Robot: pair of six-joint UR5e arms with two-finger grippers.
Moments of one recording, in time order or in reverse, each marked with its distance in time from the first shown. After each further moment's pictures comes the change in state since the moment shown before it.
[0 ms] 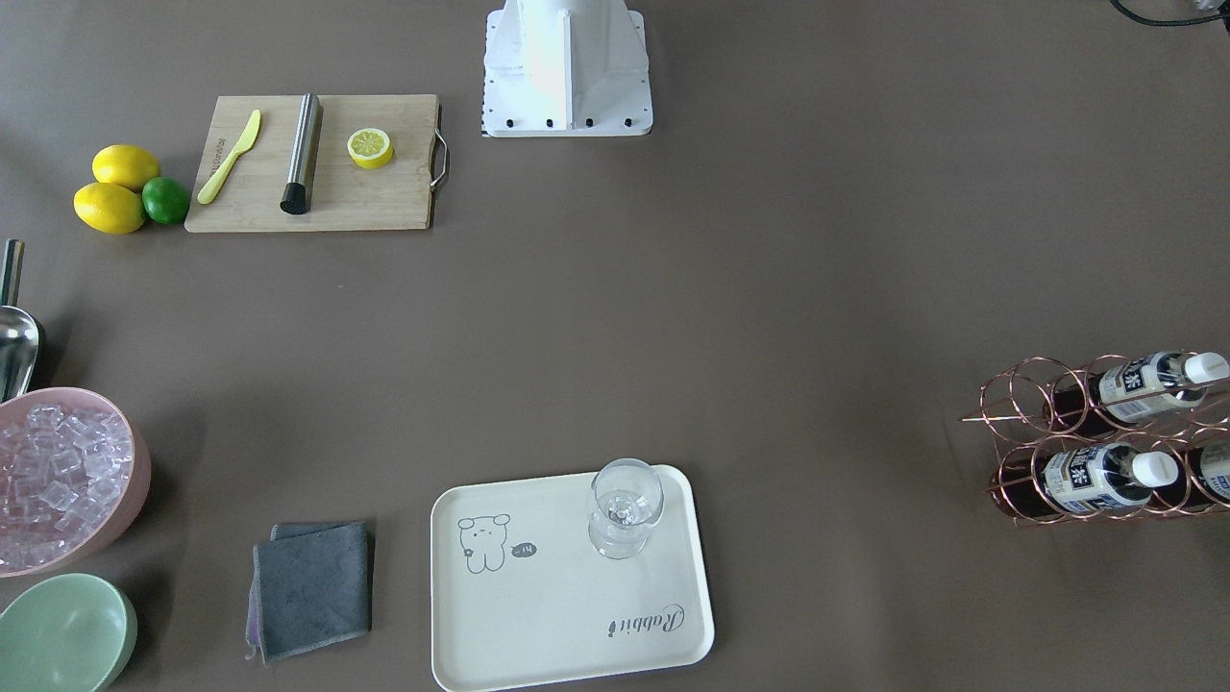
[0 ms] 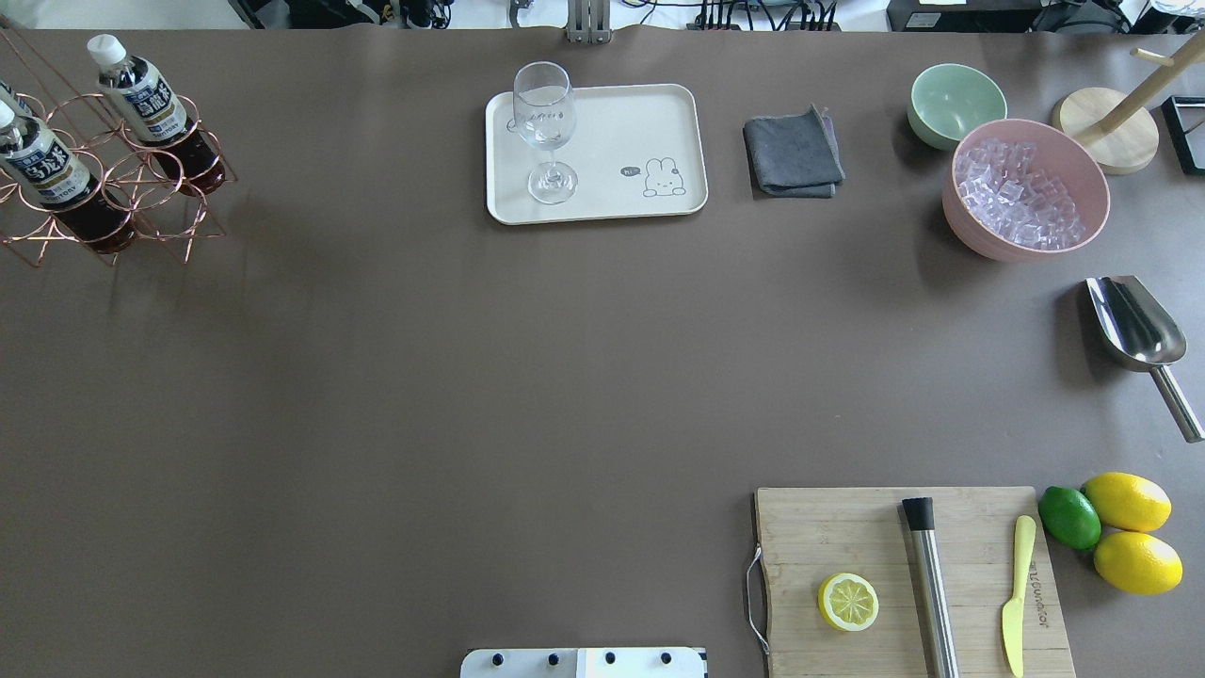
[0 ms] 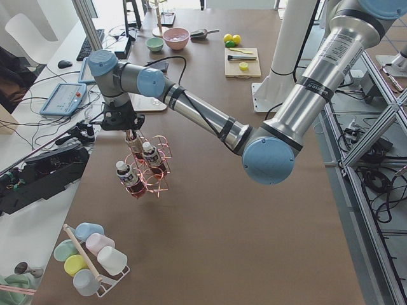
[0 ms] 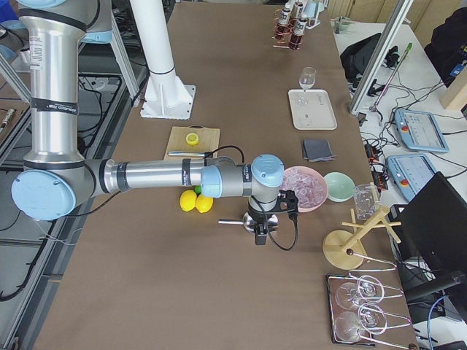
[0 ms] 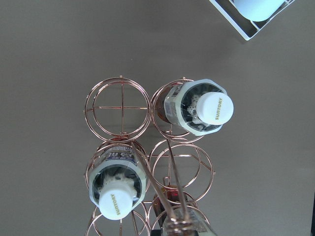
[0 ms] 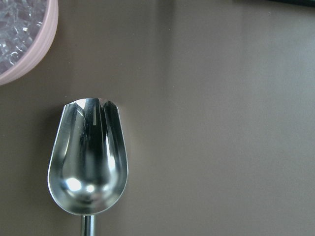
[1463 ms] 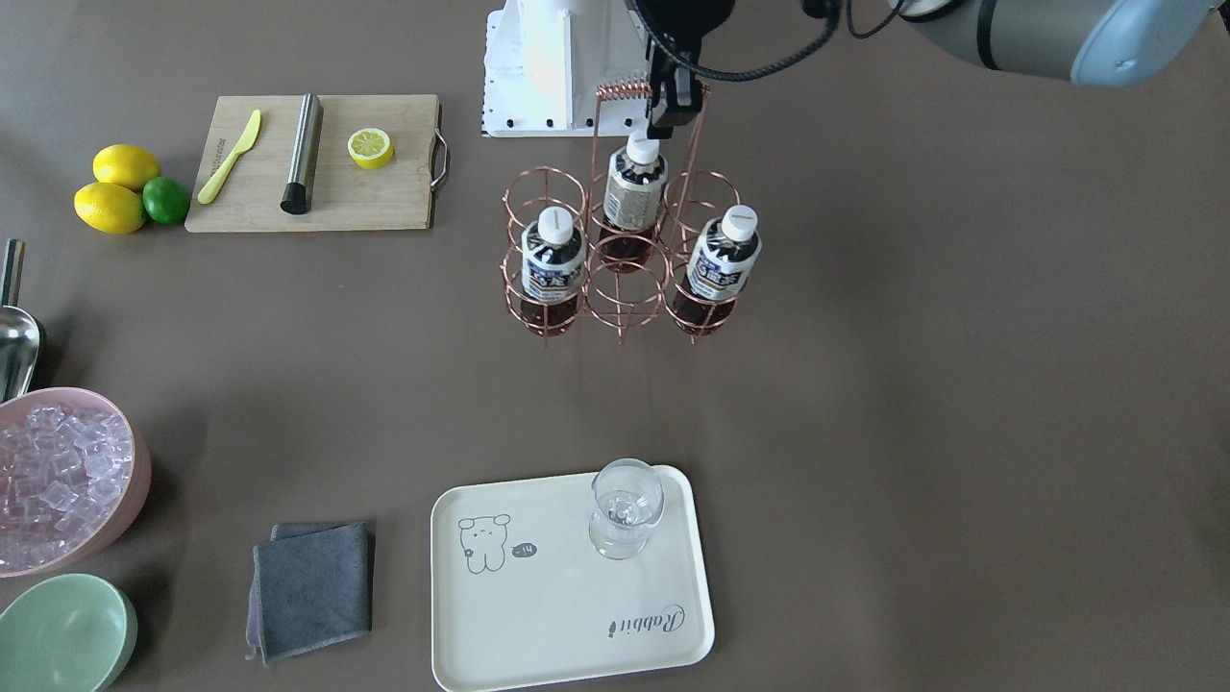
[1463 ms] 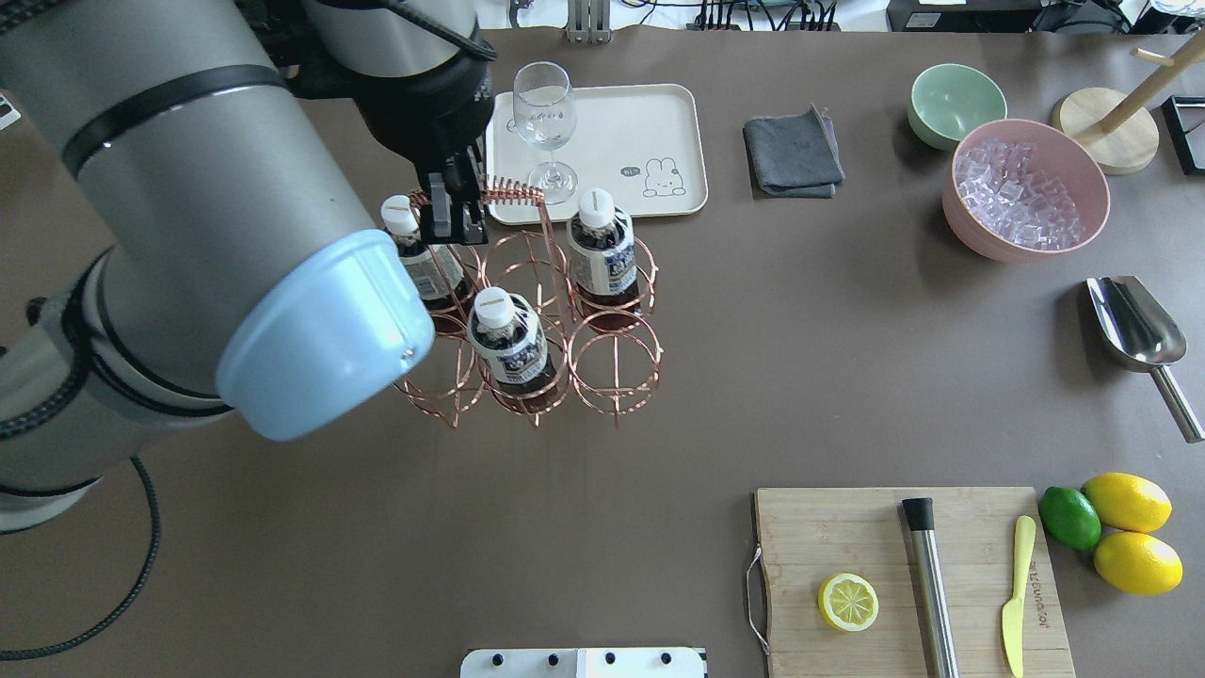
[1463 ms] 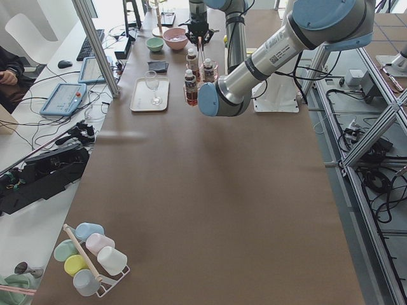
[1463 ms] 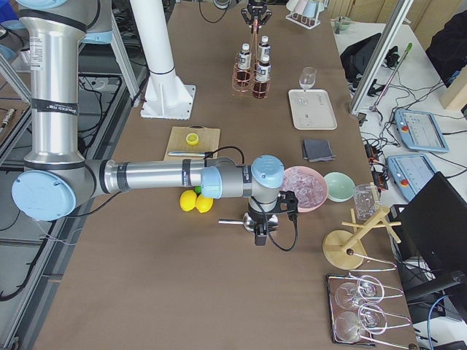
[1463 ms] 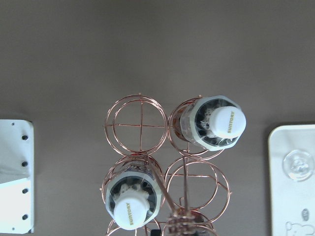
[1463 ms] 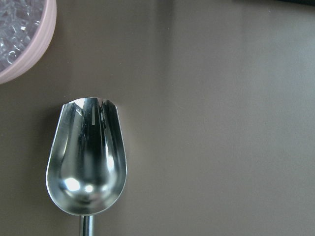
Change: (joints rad) left arm 0.689 -0.540 -0.362 0.450 0.282 -0.697; right arm 0.000 0.000 -0.002 0.000 -0.001 0.000
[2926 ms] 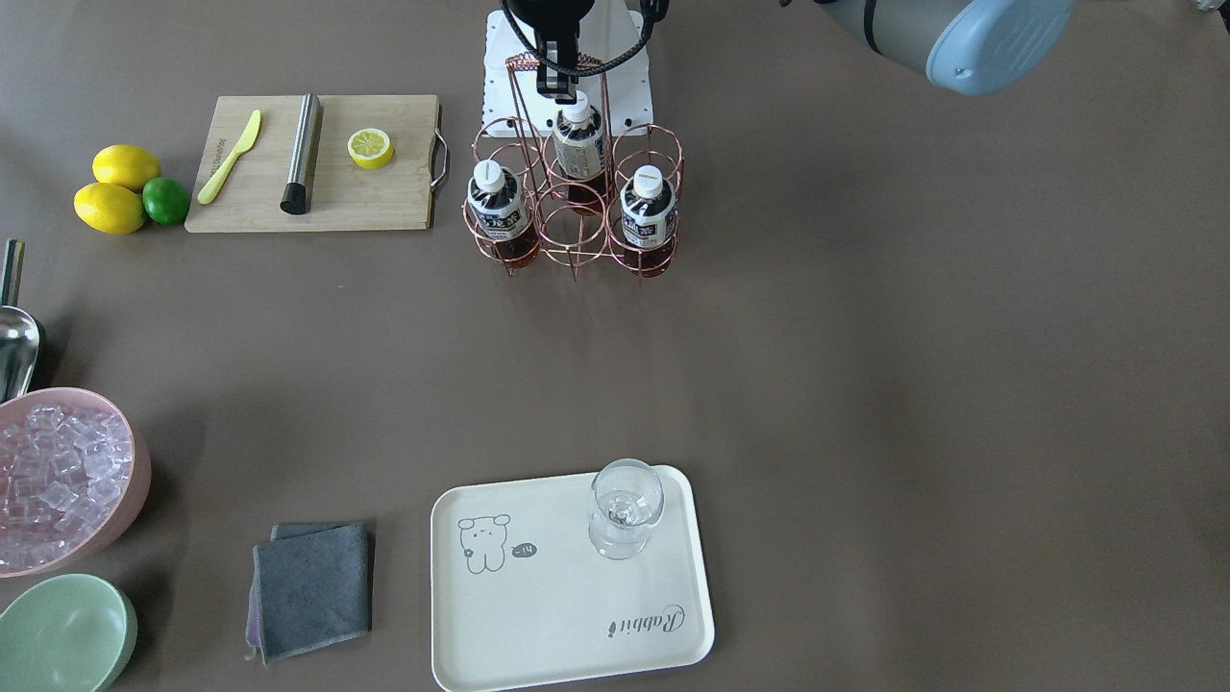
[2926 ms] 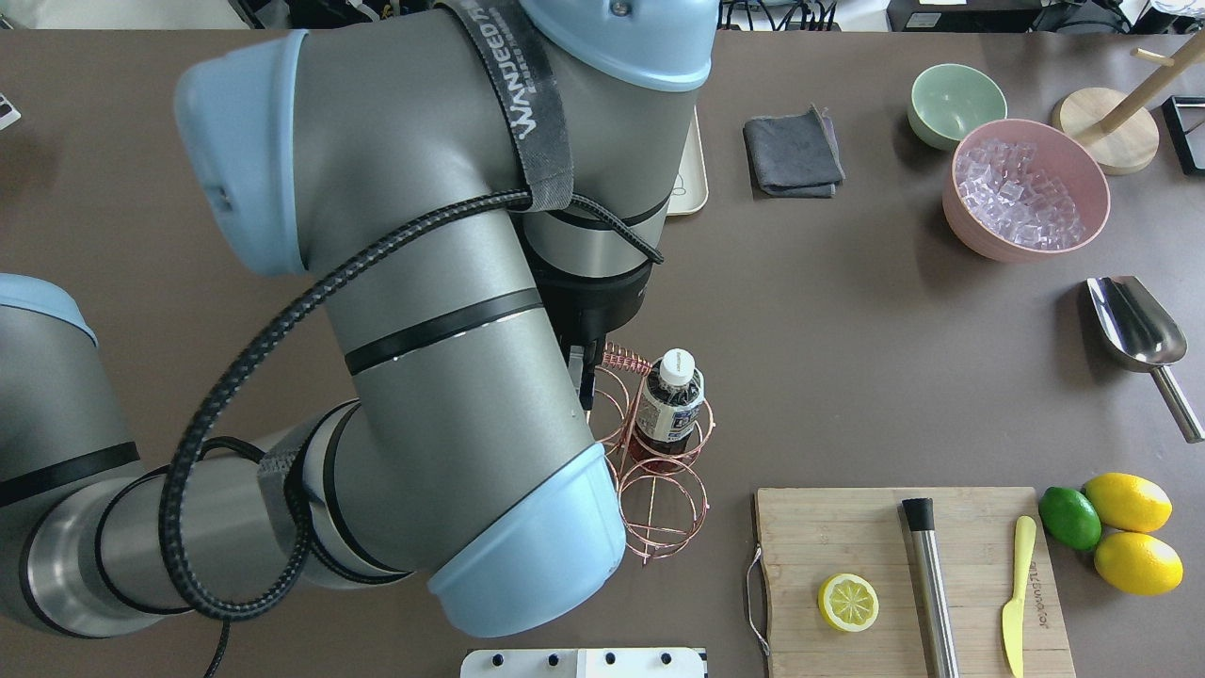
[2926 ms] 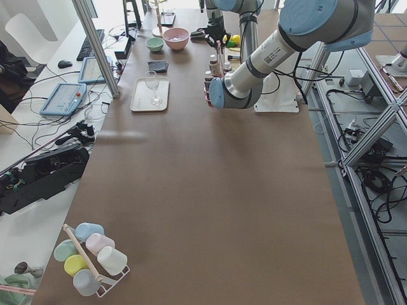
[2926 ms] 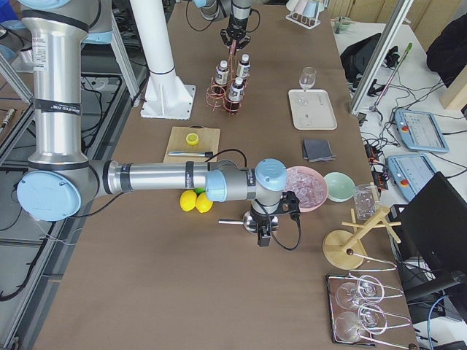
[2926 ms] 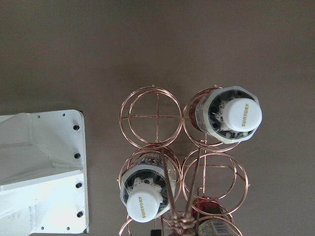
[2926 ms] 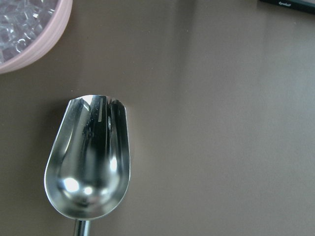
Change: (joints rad) left arm 0.218 -0.074 0.103 0.041 0.050 0.017; right arm -0.024 0.015 -0.041 0.040 0.004 -0.069
